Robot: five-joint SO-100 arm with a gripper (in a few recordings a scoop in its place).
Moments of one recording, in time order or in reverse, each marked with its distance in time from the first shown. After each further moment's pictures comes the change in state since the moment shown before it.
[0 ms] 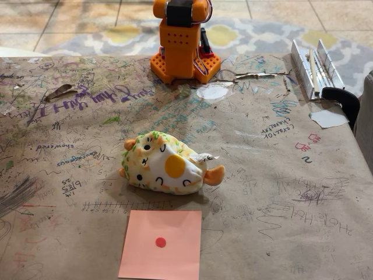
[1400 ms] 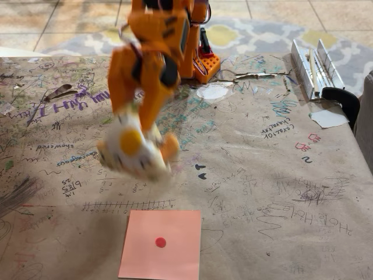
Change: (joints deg) arm 1.3 -41.4 9.1 -14.6 8.4
